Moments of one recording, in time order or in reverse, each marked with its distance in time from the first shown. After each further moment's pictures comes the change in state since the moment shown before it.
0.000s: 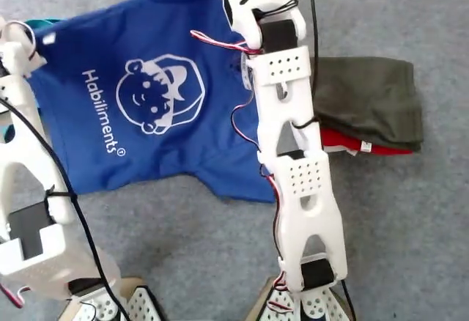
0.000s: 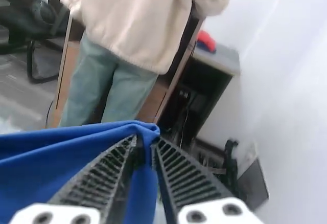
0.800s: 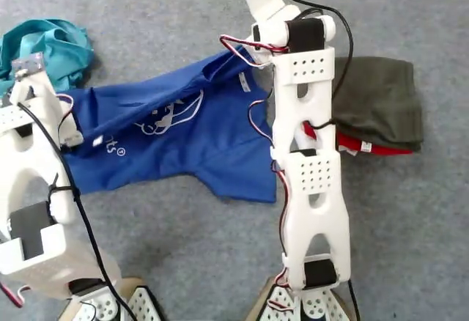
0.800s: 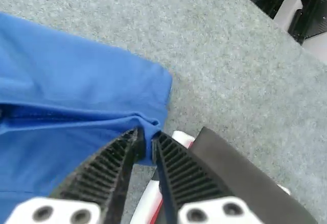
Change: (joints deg) left arm 1.1 0.0 26.4 13.4 -4.4; right arm 4.9 -0.4 -2.3 50.8 7.8
